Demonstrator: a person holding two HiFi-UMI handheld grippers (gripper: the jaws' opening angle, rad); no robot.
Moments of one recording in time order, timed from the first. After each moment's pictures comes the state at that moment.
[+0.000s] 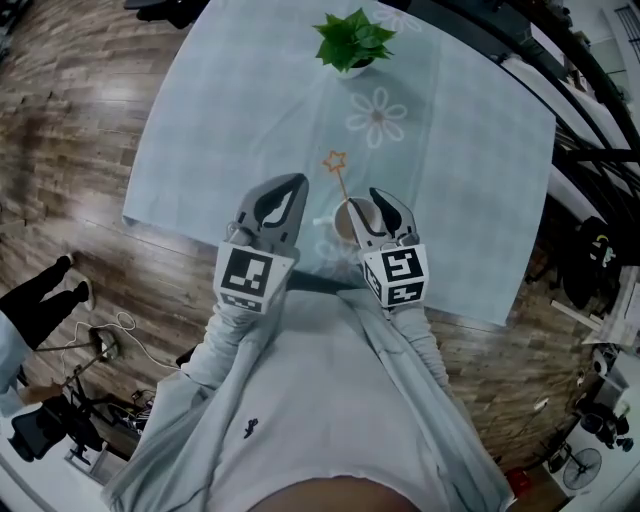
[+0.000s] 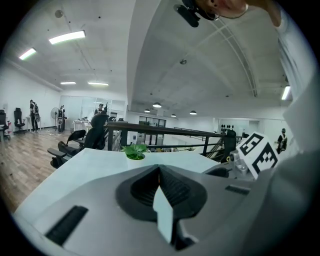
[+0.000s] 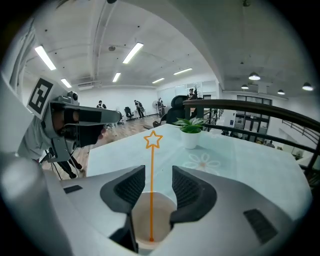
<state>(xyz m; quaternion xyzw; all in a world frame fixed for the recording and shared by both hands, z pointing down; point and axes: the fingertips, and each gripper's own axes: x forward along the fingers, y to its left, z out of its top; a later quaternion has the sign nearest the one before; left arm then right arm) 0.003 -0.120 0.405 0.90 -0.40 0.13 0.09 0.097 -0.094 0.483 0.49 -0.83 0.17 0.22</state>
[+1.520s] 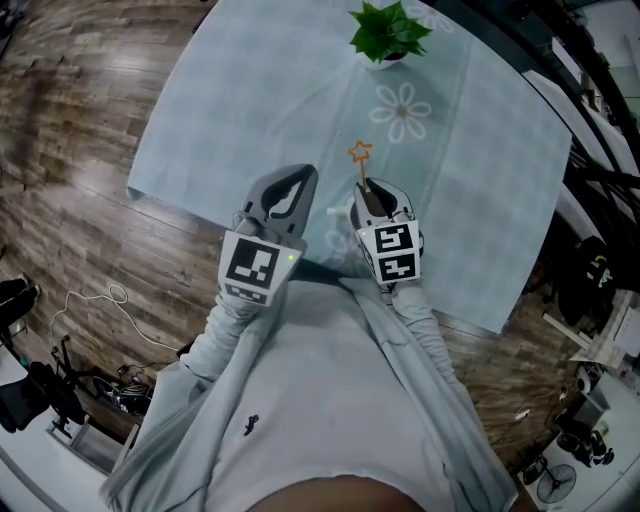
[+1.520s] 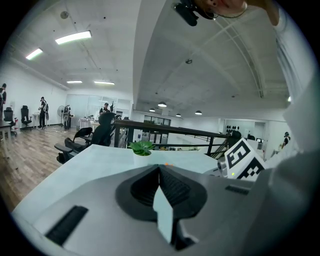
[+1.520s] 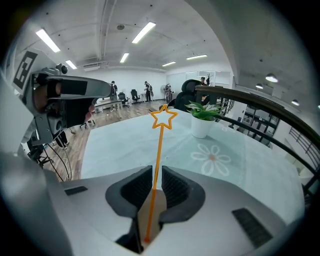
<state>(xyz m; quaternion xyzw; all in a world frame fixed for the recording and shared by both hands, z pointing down) -0.019 -0.115 0.418 0.89 -0.43 0.13 0.11 0.072 -0.105 0.530 0.44 -0.82 0.17 0.32</state>
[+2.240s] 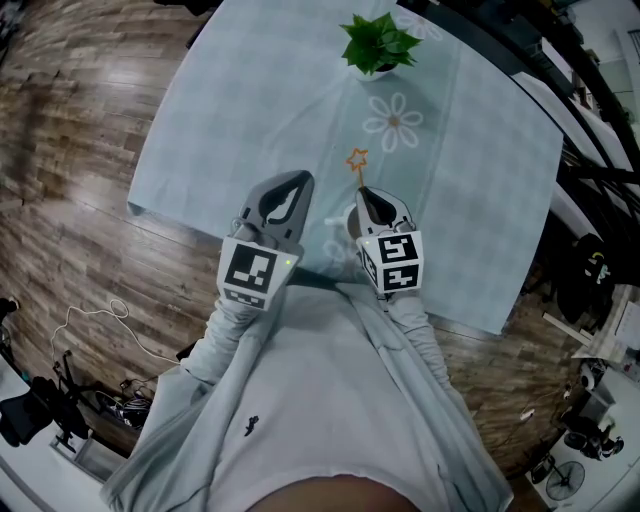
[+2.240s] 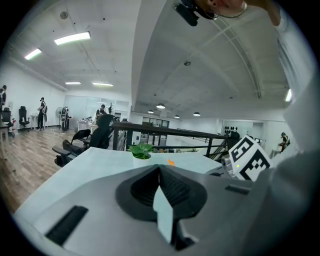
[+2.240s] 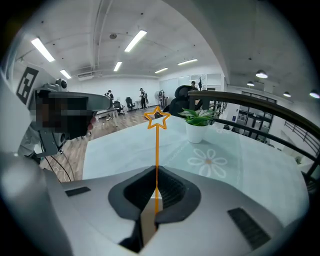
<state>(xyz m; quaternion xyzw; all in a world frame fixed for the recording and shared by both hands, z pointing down) -0.022 -0.124 0.409 0.90 -0.42 0.12 0.10 0.075 -0.111 0.509 0.47 -0.82 0.19 0.28</state>
